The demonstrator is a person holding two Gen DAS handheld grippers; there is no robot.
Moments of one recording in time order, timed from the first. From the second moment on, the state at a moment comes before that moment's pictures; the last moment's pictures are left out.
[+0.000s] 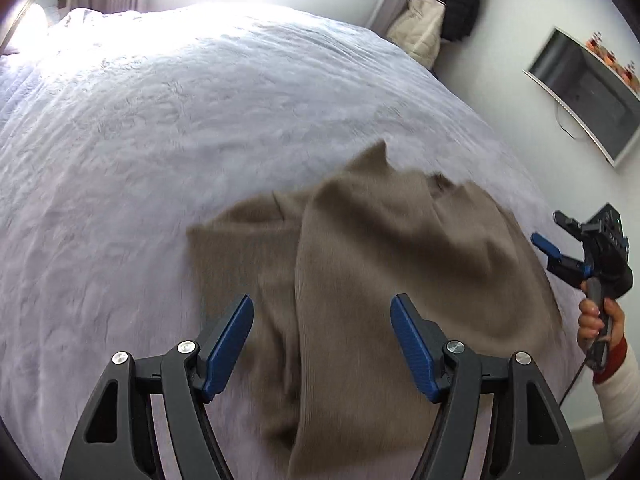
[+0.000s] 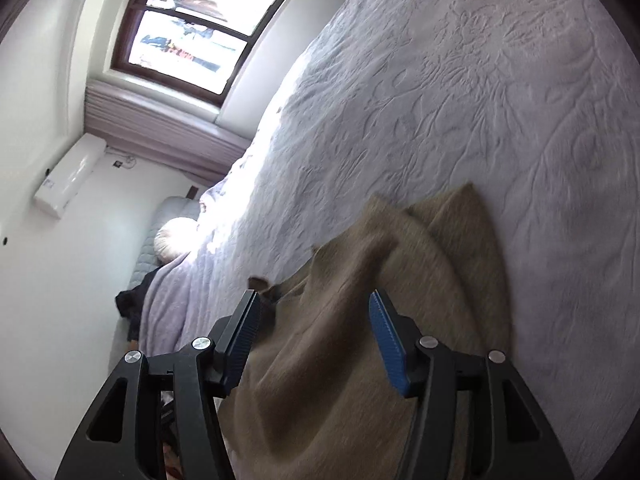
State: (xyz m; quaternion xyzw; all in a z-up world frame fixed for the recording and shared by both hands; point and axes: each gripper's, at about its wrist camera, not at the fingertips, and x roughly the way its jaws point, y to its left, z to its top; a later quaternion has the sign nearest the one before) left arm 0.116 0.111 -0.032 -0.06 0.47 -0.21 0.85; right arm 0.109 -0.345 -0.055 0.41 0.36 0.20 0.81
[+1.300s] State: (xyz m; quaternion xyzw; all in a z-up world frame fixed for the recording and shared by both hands) left arm 0.010 0.146 -0.086 -0.12 0.48 -0.21 0.84; right arm 0.033 -0.304 -0.033 0.25 0.39 0.10 0.88
